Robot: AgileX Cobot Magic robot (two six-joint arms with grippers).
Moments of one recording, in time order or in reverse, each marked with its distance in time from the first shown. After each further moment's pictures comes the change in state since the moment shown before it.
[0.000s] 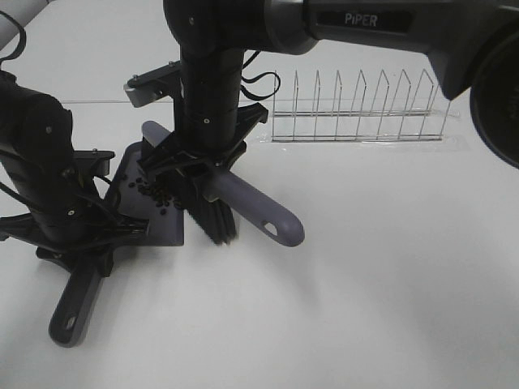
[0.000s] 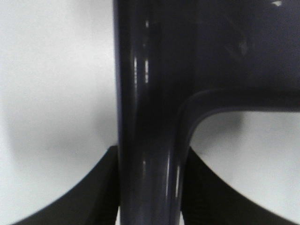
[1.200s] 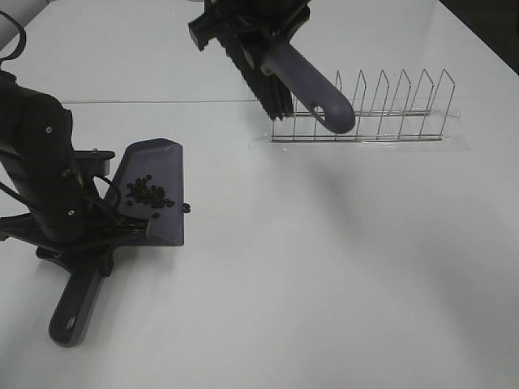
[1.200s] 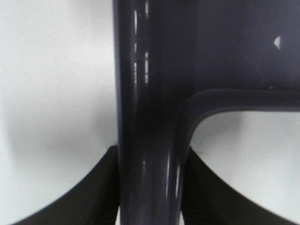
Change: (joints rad) left arm 0.000 0.000 0.000 -0.001 -0.001 0.003; right arm -0.082 -0.114 -0.214 -0.301 0.159 0.131
